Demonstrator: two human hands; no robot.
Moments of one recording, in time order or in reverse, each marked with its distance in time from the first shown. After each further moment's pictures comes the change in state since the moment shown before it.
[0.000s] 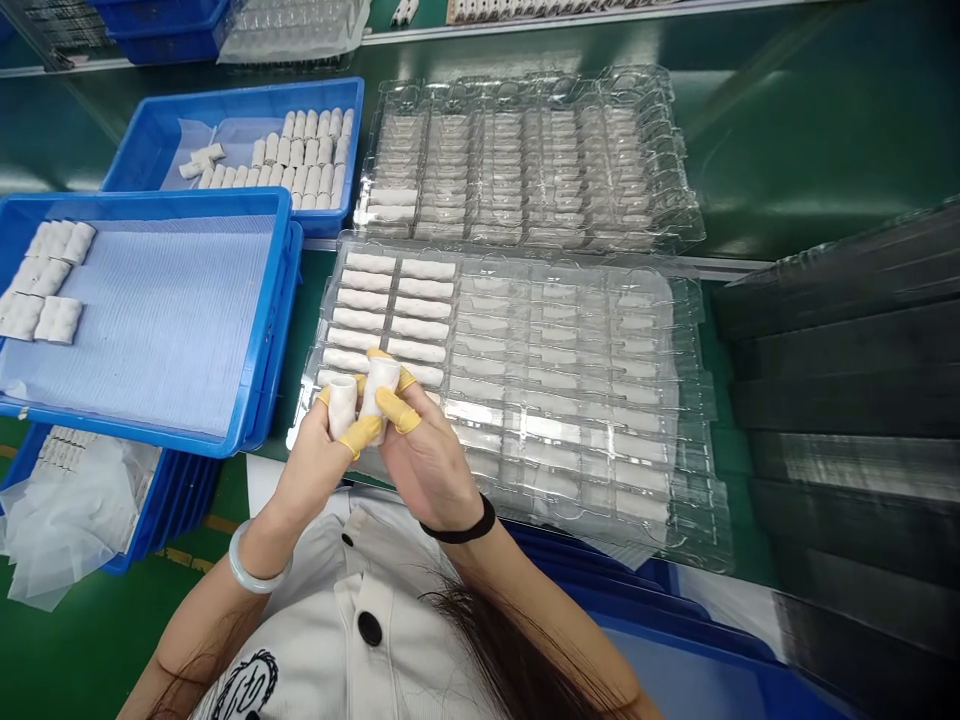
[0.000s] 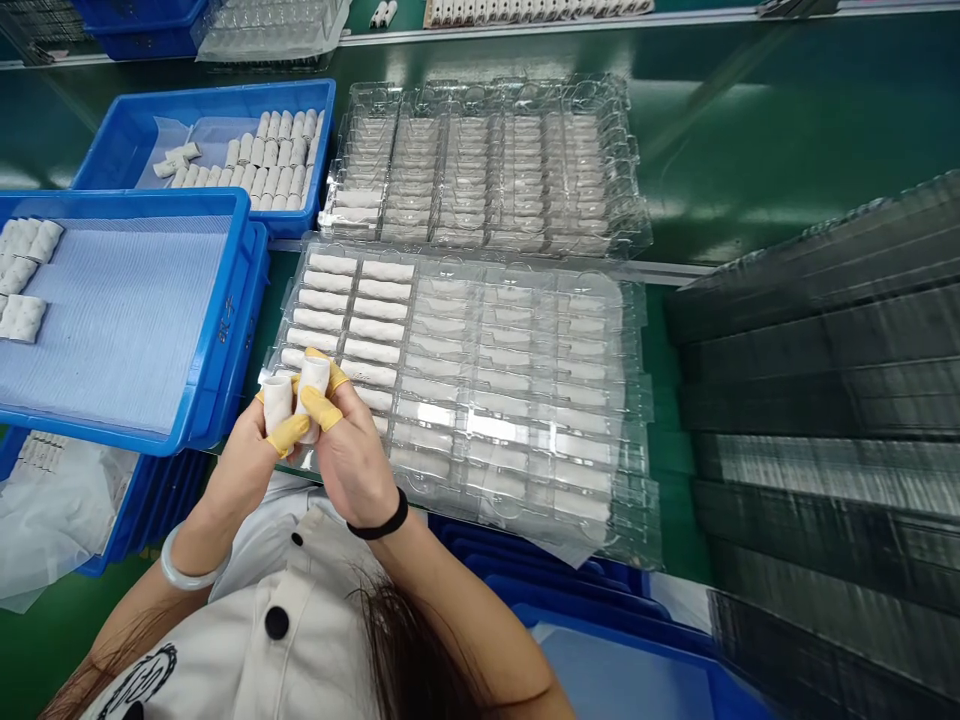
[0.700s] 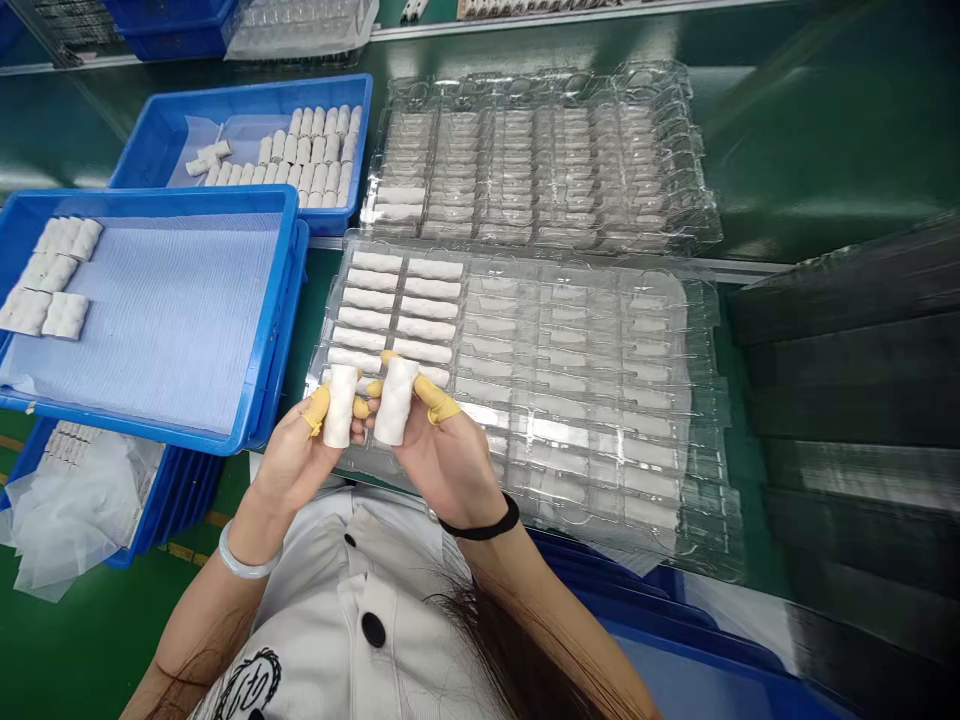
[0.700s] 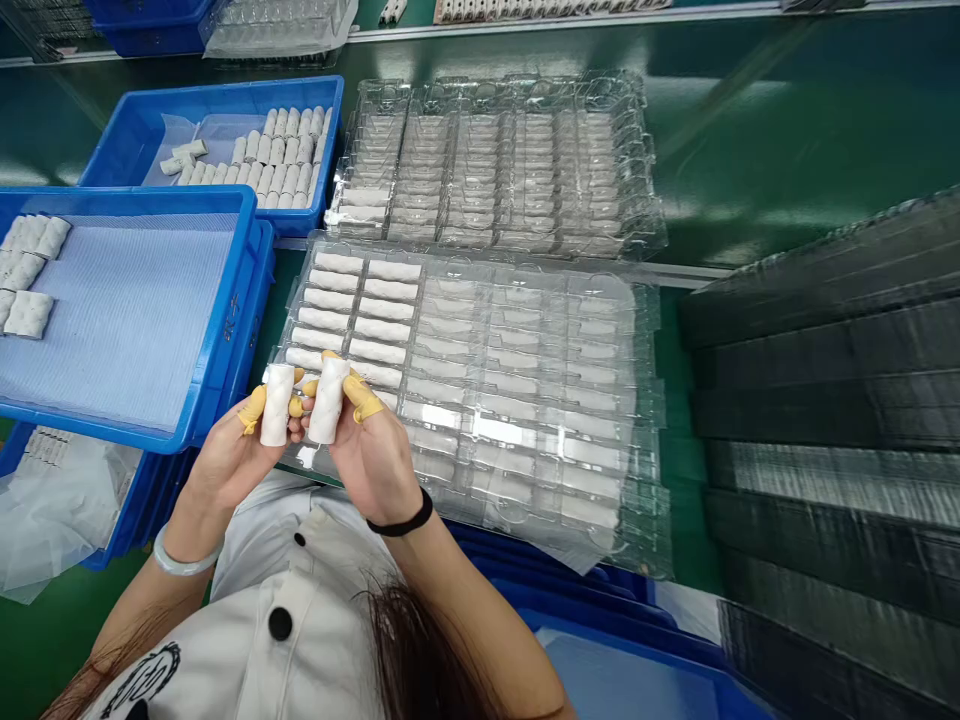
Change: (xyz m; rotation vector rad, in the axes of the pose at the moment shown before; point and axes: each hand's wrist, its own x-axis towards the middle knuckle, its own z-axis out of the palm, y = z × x) left_hand 0.008 0.007 -0.017 -0.495 -0.102 -0.147; right_hand 0.005 -0.009 -0.008 0.144 0.063 0.106
